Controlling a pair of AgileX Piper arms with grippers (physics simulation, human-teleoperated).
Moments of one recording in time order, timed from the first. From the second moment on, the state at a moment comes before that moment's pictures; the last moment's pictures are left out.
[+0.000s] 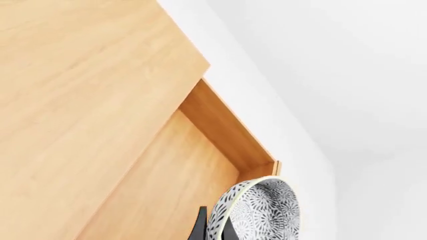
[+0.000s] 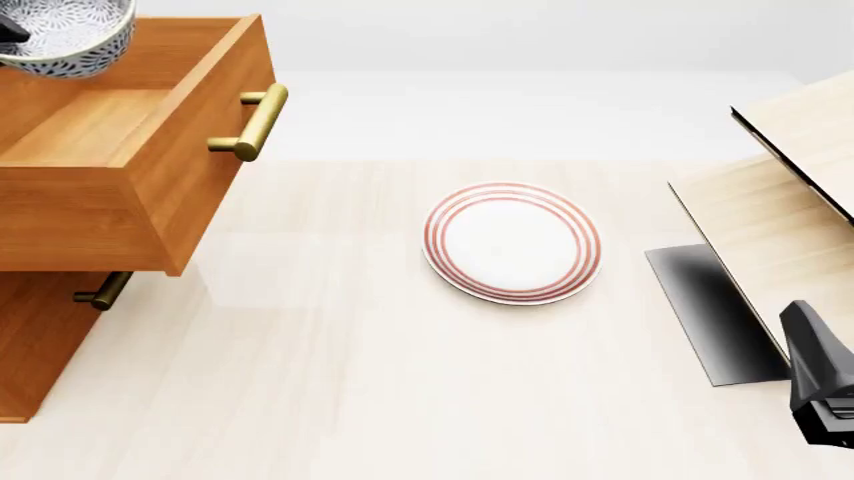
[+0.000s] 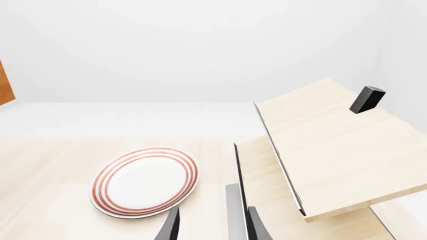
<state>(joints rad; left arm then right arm) 0.10 1.10 -1.11 0.47 -0.83 0.00 0.01 0.00 0.00 0.00</state>
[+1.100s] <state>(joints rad) 0.14 1.32 -1.07 0.34 -0.84 0.00 0.01 0.00 0.00 0.00</state>
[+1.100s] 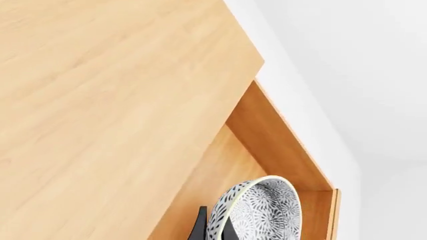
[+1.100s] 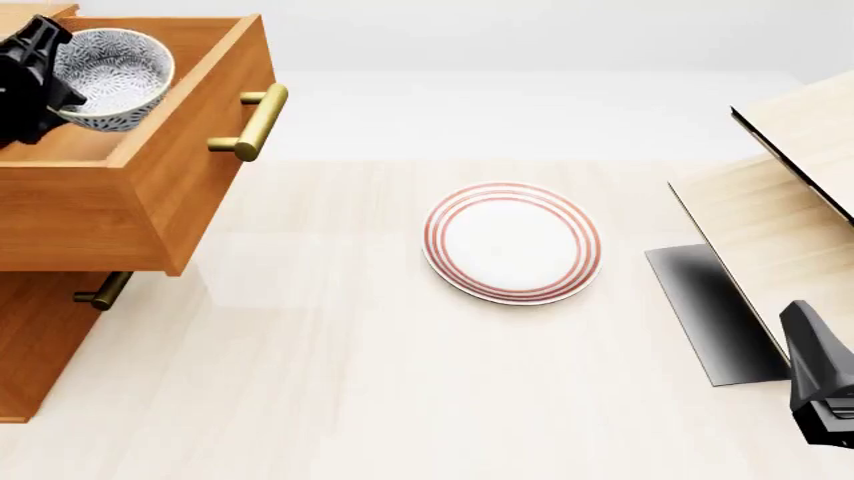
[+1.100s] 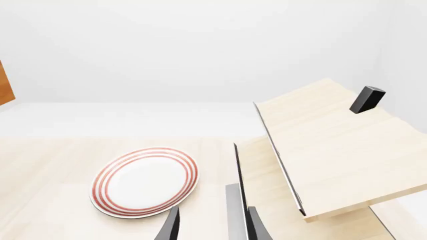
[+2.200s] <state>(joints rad) 0.12 1.29 -1.08 0.36 -0.82 0.00 0.01 0.00 0.00 0.00</state>
